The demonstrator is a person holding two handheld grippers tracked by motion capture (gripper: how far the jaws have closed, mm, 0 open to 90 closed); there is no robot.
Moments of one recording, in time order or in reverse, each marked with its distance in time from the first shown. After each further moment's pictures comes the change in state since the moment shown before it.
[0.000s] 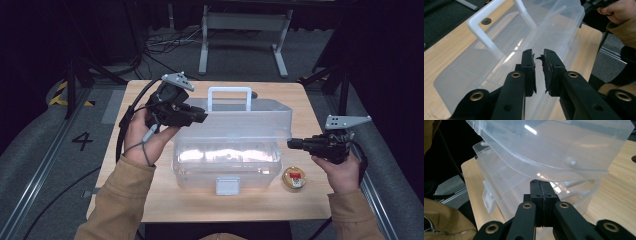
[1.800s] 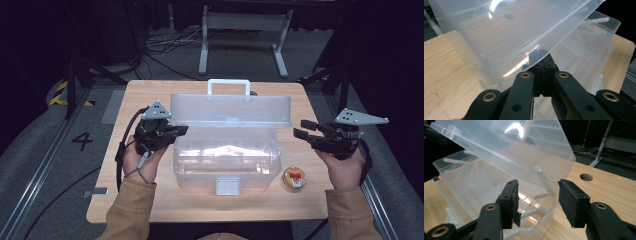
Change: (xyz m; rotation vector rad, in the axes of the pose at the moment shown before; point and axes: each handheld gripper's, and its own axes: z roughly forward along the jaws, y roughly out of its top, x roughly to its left) left arm 0.020 -0.086 0.029 -0.143 0.146 -0.130; right arm 0.008 0.011 -0.014 -0.143 -0.280 -0.024
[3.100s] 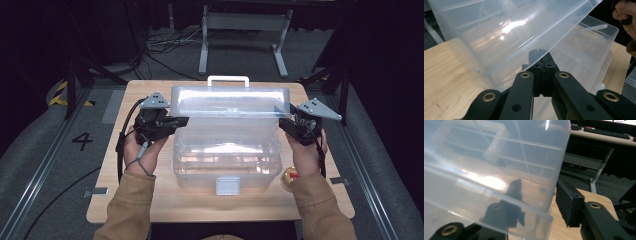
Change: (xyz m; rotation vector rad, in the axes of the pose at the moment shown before) left arm 0.013 0.014 0.002 -0.031 -0.028 0.001; right arm 0.037 0.021 0.076 -0.090 -0.426 -0.011
